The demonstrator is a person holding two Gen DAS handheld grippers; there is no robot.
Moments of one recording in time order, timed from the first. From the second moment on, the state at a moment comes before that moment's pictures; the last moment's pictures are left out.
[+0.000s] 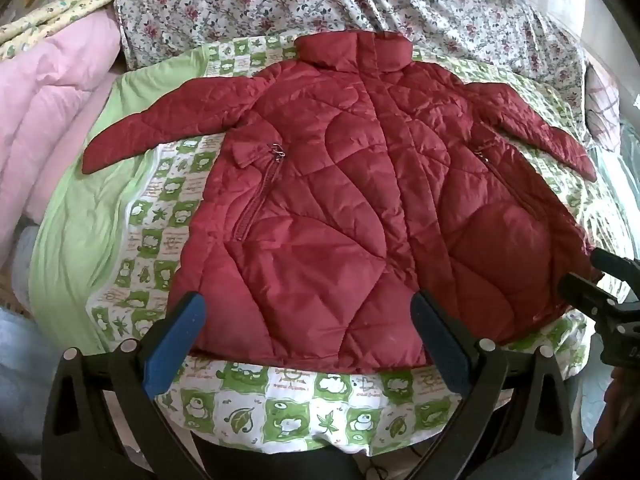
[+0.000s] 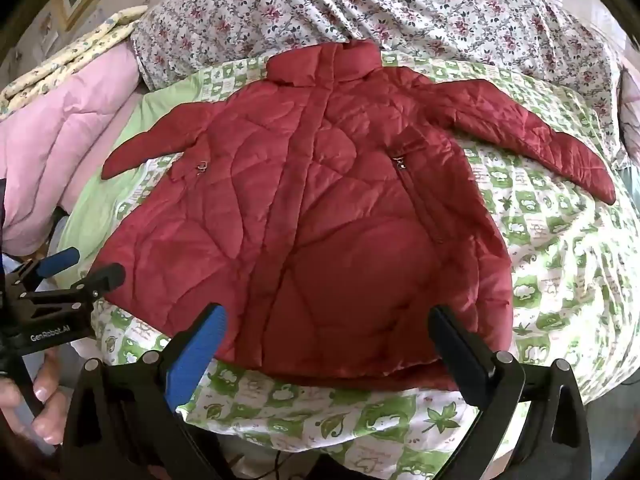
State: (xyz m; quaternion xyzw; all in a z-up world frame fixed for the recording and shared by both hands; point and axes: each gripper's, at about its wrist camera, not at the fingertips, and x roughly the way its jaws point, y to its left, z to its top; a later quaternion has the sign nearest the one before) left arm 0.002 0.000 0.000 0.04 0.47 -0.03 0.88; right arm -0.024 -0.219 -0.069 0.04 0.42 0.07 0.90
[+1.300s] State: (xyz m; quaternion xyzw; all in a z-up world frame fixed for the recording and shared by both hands) left arm 0.002 -0.001 0.007 0.05 0.47 -0.03 0.88; right arm -0.024 -0.218 -0.060 0.05 0.42 0.07 0.90
